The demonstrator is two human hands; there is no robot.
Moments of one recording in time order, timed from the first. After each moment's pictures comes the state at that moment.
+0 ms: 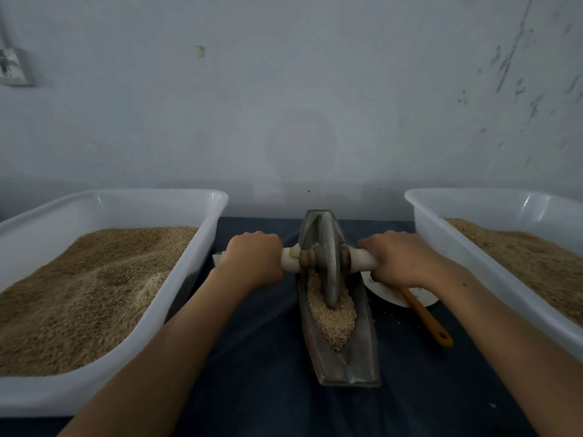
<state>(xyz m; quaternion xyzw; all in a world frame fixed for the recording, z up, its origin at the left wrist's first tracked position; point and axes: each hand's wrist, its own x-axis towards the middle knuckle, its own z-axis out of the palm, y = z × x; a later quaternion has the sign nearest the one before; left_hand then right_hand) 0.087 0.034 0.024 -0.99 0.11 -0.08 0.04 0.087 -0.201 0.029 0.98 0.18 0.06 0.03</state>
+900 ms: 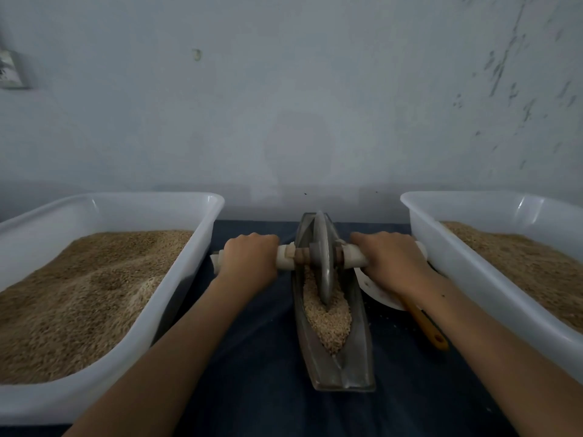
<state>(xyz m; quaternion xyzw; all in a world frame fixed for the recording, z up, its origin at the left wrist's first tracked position) 0.087 0.029 0.017 -0.98 0.08 -0.16 0.04 0.093 -0.198 0.012 0.96 0.17 0.21 0.02</state>
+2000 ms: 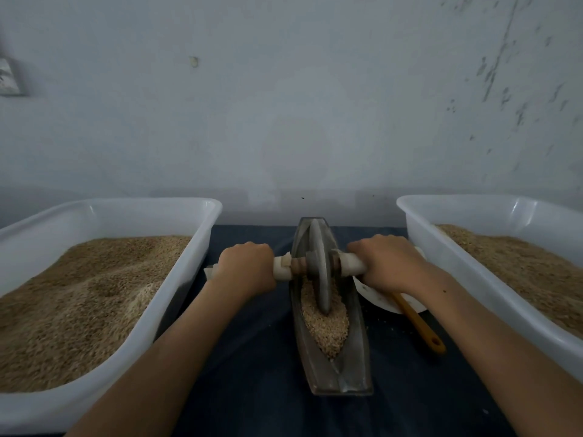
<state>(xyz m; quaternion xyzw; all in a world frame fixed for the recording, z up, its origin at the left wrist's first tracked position) 0.086 0.032 0.021 -0.99 0.08 -0.07 0.03 0.092 -0.197 0.026 0.97 0.19 0.11 0.04</state>
